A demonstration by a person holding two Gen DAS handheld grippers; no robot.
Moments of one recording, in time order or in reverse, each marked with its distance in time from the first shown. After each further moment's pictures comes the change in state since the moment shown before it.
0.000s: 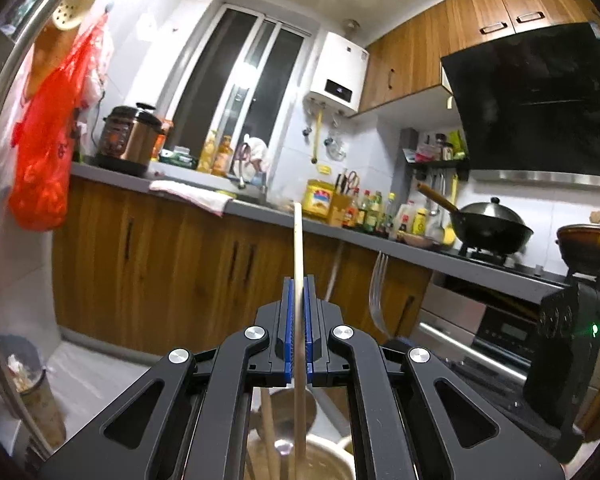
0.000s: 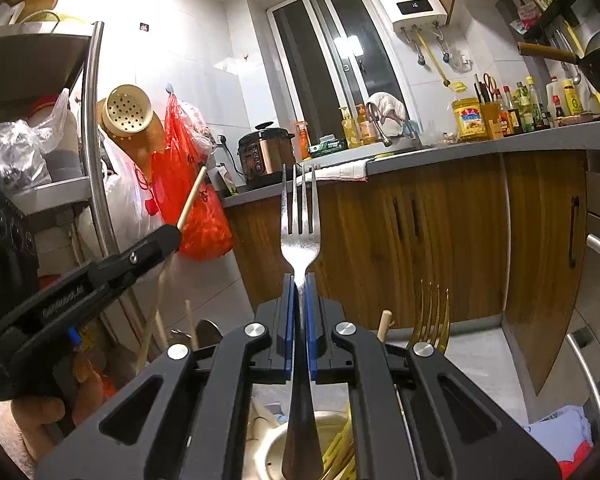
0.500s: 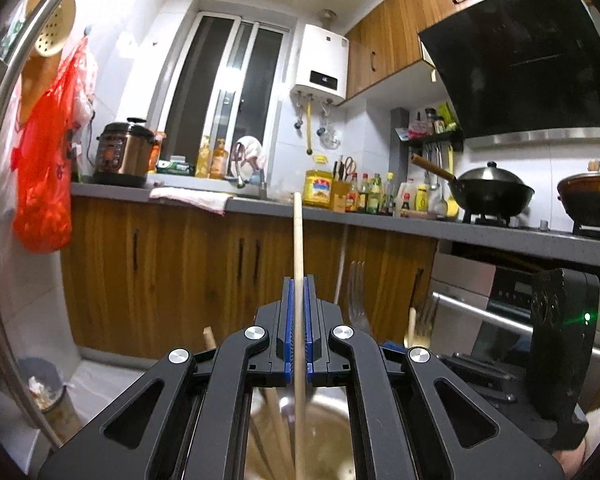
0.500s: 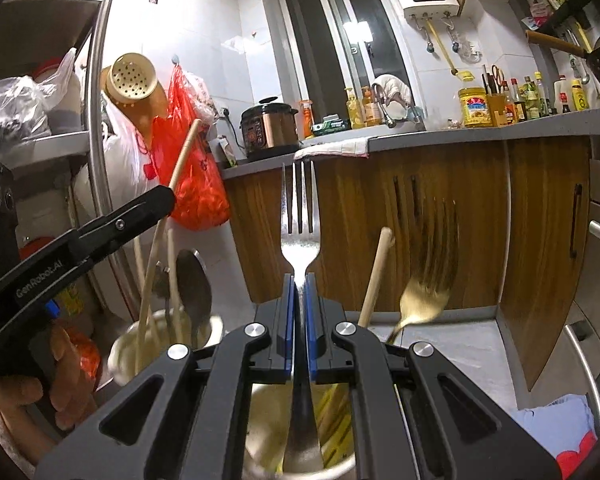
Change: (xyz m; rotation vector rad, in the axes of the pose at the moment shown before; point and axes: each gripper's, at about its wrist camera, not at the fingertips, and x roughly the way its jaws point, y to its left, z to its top) left arm -0.014 -0.011 -0.031 0.131 0.023 0.021; right arm 0.004 -0.003 -0.039 -0.056 0.070 0.002
